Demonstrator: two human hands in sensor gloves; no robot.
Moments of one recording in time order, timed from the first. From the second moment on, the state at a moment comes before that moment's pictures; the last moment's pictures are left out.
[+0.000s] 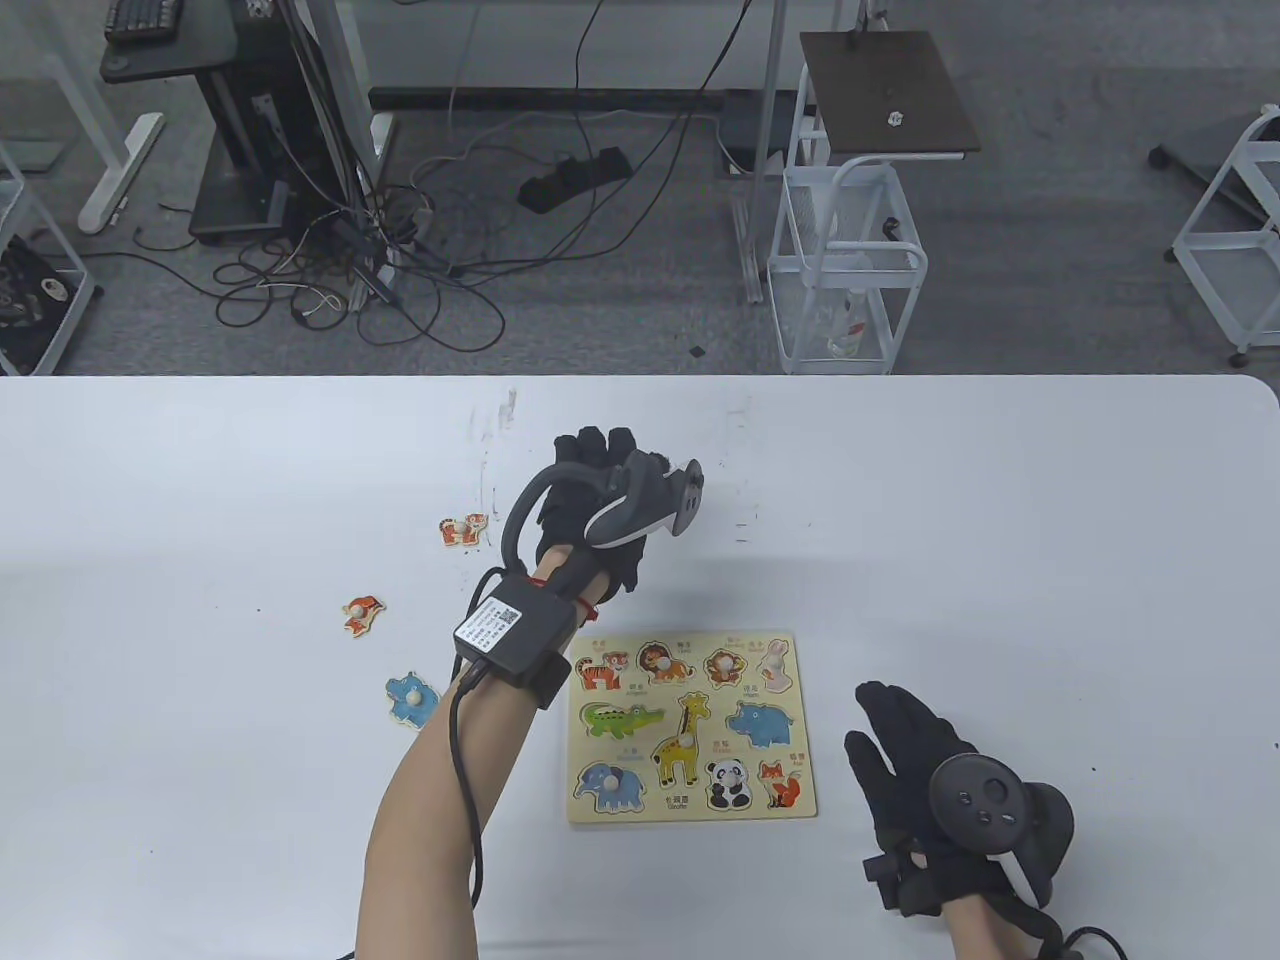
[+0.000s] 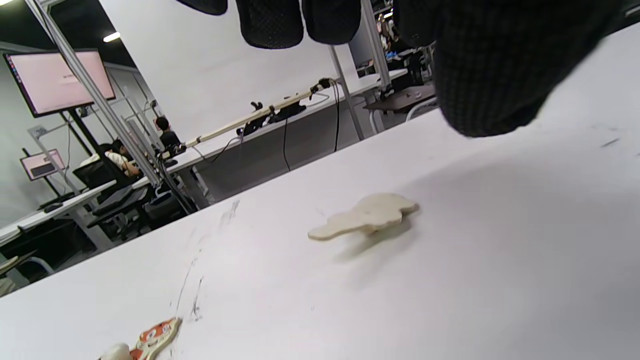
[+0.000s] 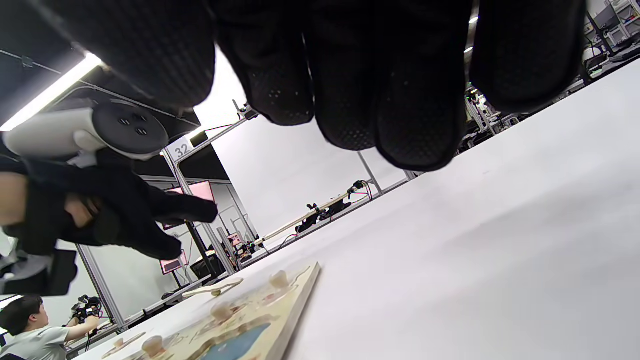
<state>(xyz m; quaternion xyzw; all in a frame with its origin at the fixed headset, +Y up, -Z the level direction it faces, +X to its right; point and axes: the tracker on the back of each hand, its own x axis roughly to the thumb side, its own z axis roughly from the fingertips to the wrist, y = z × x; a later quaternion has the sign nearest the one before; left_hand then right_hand) -0.054 -0.686 -0.463 -0.06 -0.07 -0.18 0.98 0.228 -0.735 -0.219 0.01 -0.15 0.95 0.28</state>
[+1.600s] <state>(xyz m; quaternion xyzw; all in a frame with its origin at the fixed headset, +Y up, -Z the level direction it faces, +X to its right) -0.090 -0.638 -0.298 0.02 -0.24 -0.03 0.97 0.170 -0.738 -0.208 0.13 -0.11 0.95 0.26</state>
